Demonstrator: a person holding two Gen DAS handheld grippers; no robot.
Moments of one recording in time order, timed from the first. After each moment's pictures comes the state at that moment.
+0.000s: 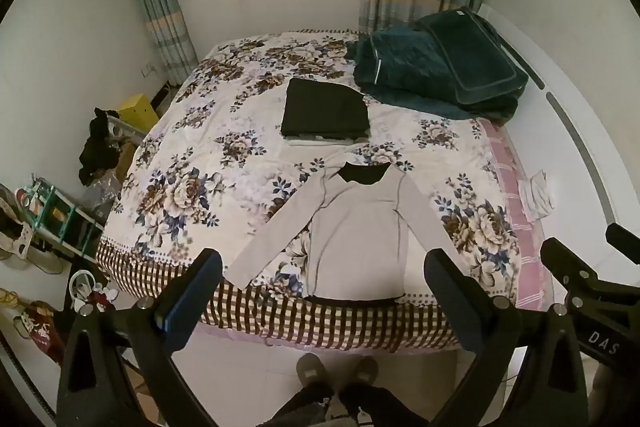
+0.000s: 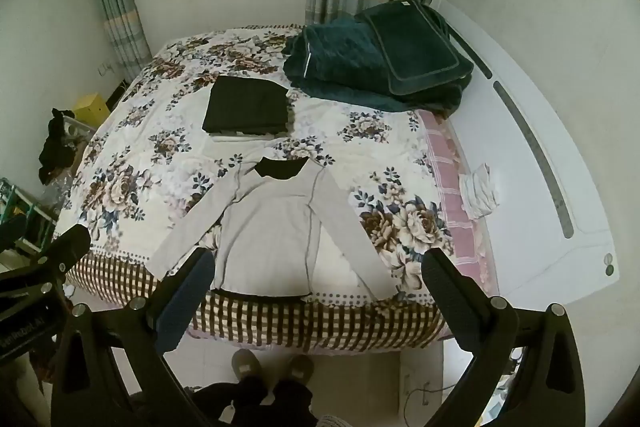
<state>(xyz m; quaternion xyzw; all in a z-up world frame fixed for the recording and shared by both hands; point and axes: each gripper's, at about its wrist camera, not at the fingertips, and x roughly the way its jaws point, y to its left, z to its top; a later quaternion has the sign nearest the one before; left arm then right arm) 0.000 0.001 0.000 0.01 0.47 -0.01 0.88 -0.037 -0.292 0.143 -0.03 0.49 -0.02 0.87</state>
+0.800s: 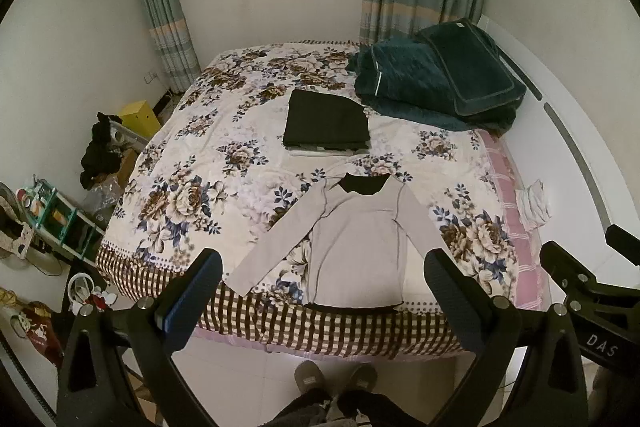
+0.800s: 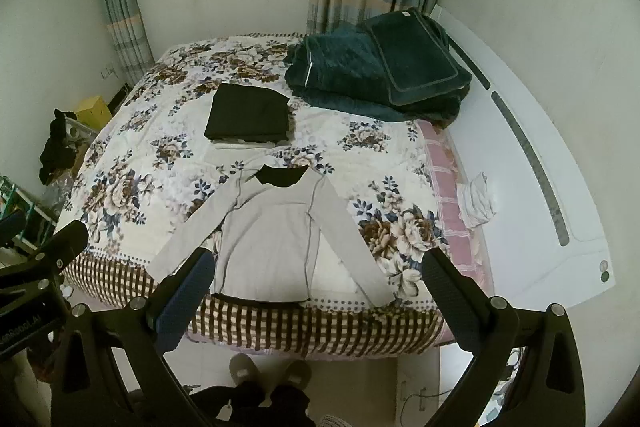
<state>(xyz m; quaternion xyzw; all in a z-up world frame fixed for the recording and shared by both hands) 0.003 -0.002 0.019 0.01 0.46 -0.01 0.89 -0.038 -0.291 0.140 -0.03 0.48 -0.02 0.88</state>
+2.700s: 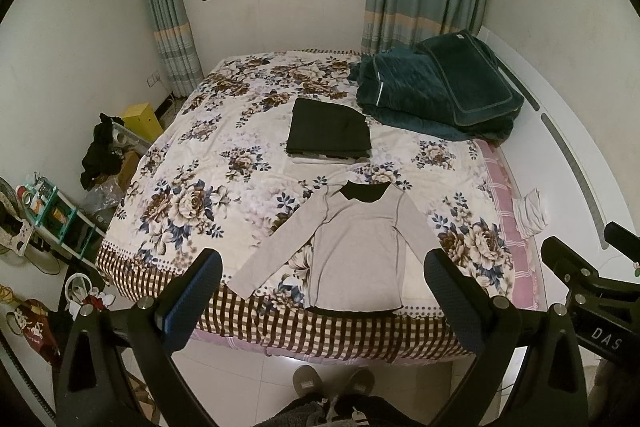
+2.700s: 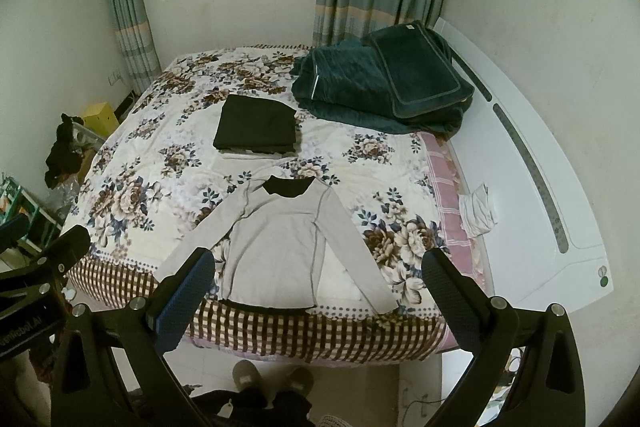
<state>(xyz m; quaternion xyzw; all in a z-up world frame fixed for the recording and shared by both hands) -0.007 -0.001 0.030 0.00 0.45 0.00 0.89 -0.042 -0.280 0.183 -0.03 0.46 -0.02 0.89</state>
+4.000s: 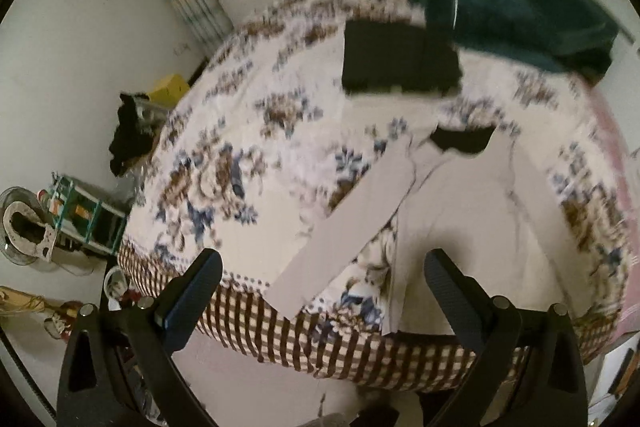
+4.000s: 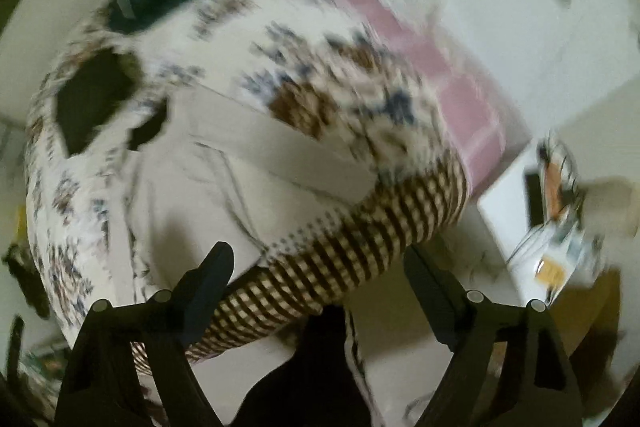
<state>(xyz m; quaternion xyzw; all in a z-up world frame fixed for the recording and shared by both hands) 0.153 0.036 -0.234 0.09 0.52 0.11 0.84 0.038 -0.510 -0.157 0.24 0.63 -0.22 0.71</state>
